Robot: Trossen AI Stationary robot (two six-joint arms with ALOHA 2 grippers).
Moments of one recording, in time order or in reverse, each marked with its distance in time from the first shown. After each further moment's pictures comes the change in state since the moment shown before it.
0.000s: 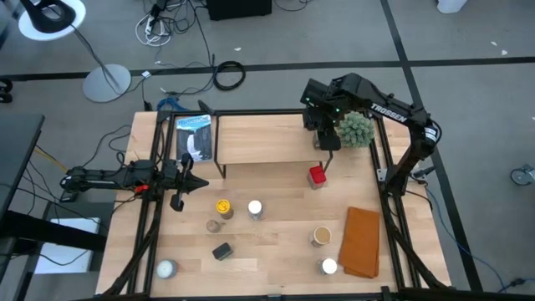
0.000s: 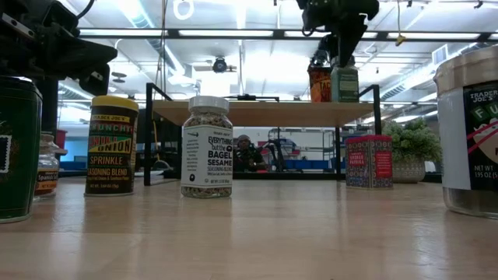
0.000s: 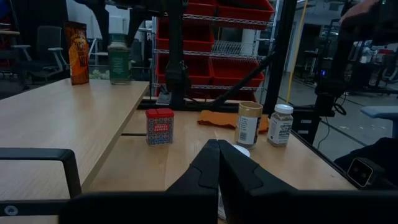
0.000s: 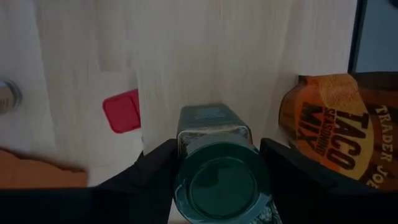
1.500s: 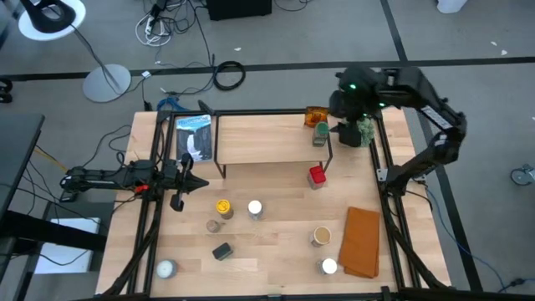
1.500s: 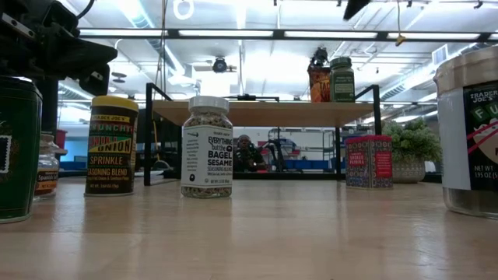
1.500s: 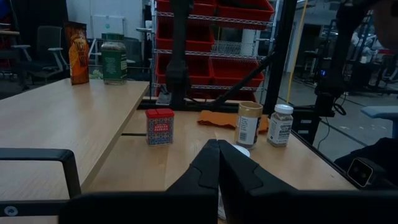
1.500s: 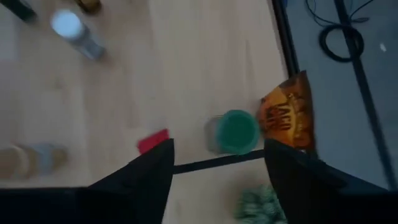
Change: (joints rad) left arm 0.000 0.000 0.000 0.000 0.000 0.000; right arm 0.071 -0.230 0.151 -0.014 -0.012 0.222
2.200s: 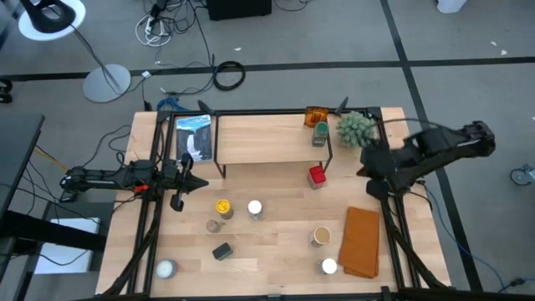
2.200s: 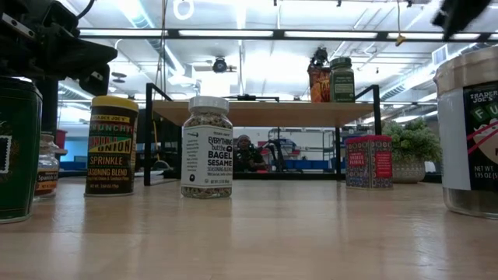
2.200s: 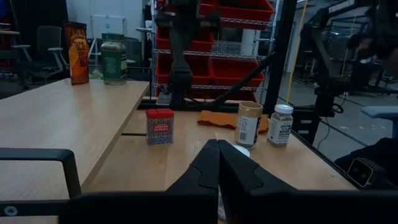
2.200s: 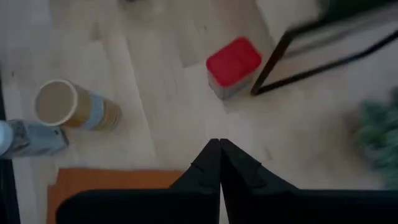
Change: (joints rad) left arm 0.000 0.000 0.000 0.000 0.000 0.000; right arm 0.663 -0.618 -0.935 0.260 0.262 0.805
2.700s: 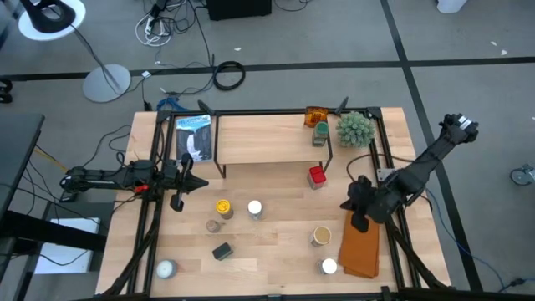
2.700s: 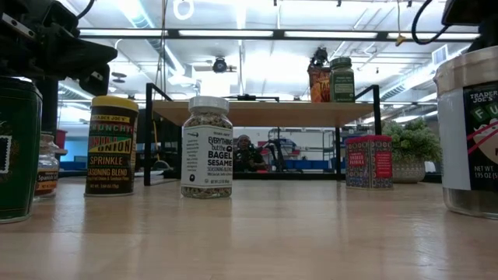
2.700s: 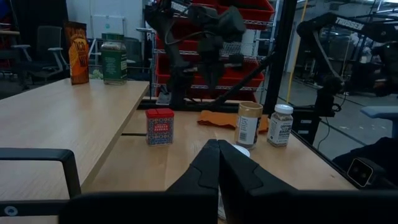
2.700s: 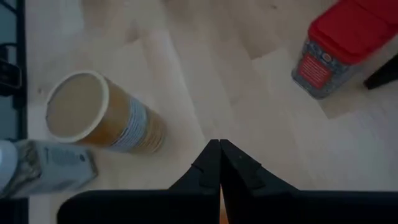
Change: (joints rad) left arm 0.000 0.000 0.000 0.000 0.000 0.000; right arm 0.403 0.078 -0.434 0.570 0.218 0.413
